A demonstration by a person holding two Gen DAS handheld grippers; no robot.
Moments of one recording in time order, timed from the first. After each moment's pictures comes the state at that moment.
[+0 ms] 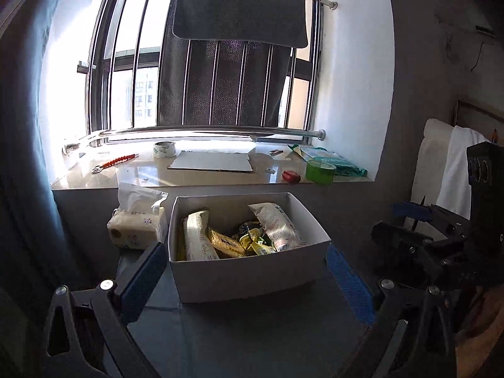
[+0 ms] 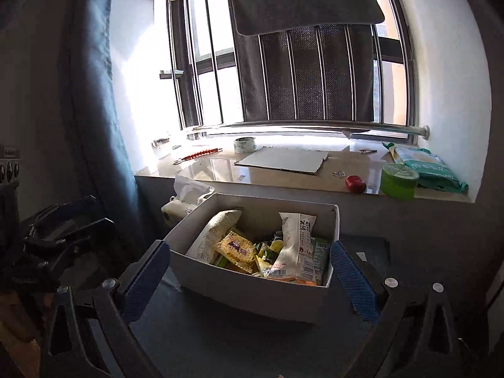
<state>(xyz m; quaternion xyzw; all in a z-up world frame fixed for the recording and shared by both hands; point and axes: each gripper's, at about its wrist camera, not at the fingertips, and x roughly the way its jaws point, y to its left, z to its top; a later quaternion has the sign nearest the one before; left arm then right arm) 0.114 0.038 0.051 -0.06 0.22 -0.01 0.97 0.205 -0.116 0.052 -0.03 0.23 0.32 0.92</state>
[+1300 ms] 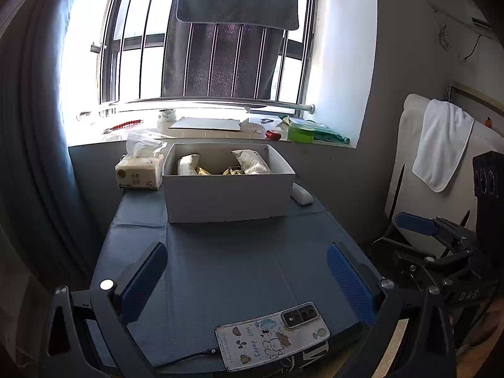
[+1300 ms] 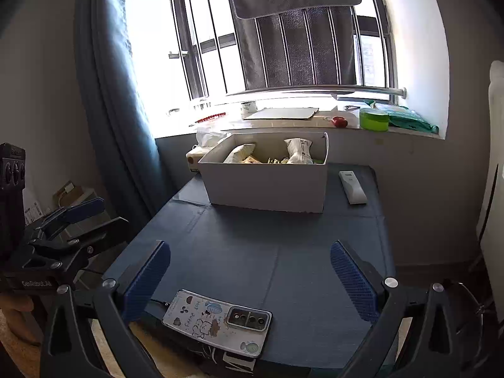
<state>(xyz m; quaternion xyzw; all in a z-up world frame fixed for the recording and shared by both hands) -0.007 -0.017 0.020 -0.07 0.27 0.00 0.96 0.064 -0.170 0.010 -0.02 0.29 0.30 0.91</state>
